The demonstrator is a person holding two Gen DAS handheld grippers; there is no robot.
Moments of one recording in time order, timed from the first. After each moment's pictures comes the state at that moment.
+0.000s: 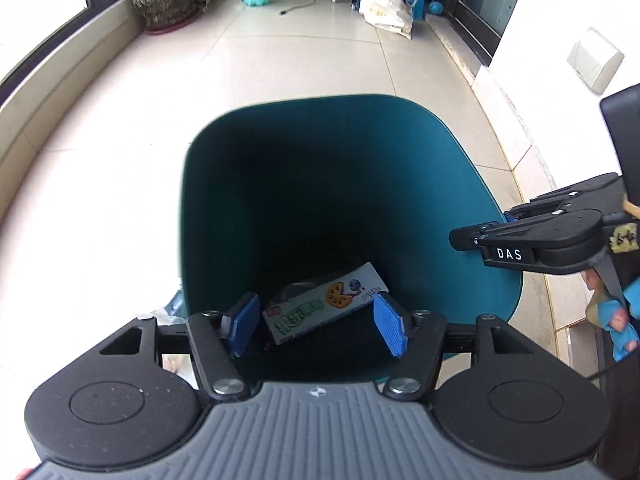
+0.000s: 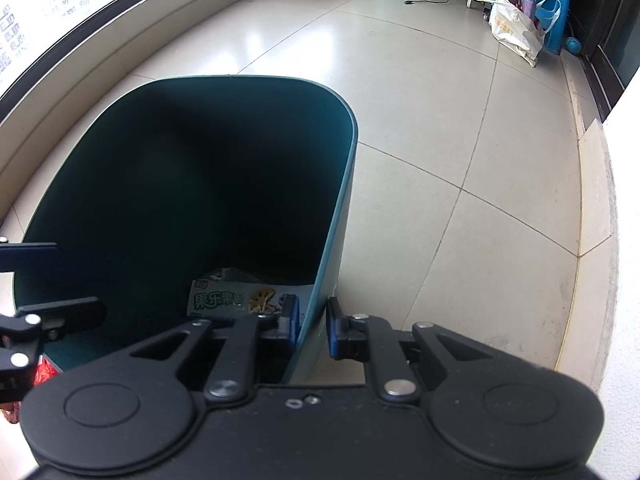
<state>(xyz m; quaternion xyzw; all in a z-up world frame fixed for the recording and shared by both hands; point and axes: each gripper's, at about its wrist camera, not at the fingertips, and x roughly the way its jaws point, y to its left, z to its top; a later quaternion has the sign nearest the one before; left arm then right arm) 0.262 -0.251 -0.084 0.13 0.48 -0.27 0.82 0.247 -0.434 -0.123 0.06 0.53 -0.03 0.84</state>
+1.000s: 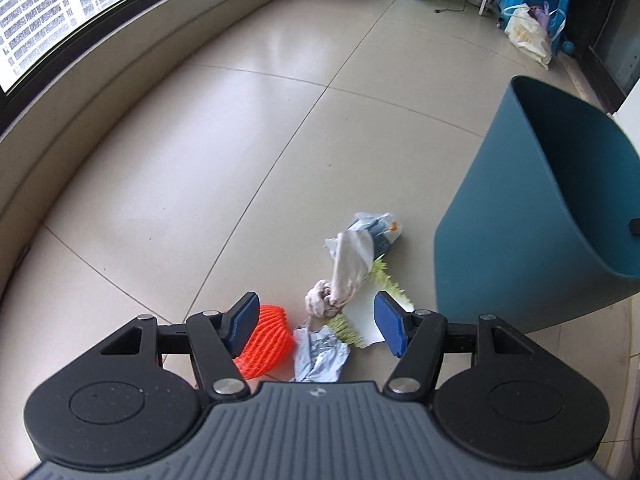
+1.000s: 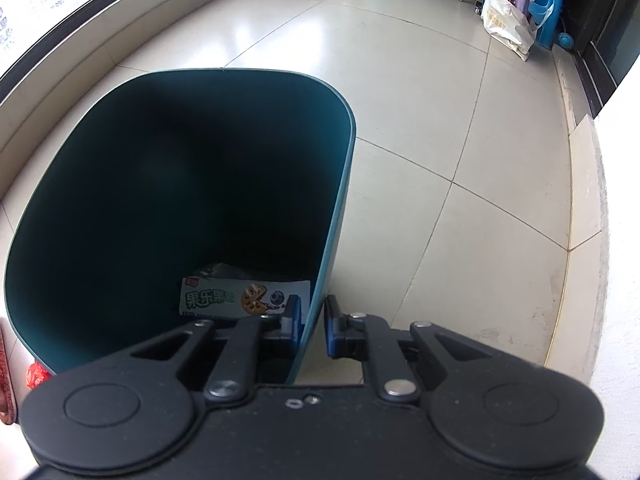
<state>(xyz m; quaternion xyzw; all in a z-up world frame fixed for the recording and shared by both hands) 0.272 -0.059 -0.121 0.07 0.51 -0.11 0.85 0.256 -0.427 -0.125 0.06 0.55 -0.04 0.83</state>
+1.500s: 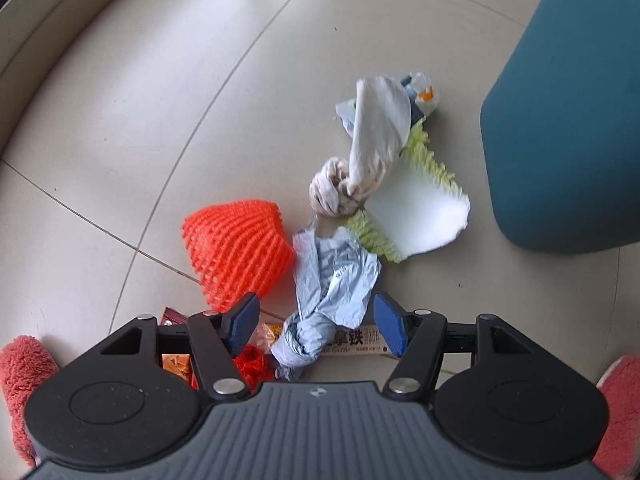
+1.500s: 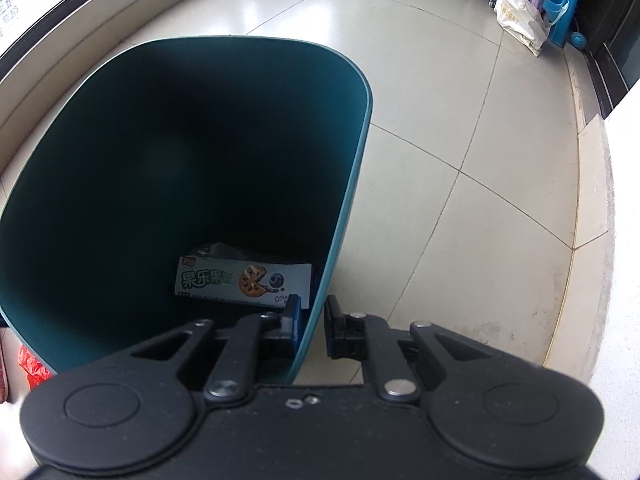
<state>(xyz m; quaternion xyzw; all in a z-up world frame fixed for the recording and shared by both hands) 0.273 -0.055 -0.262 0.11 0.62 -0.11 0.77 0.260 -0.422 -0.139 0.04 0.57 -0.03 0.82</state>
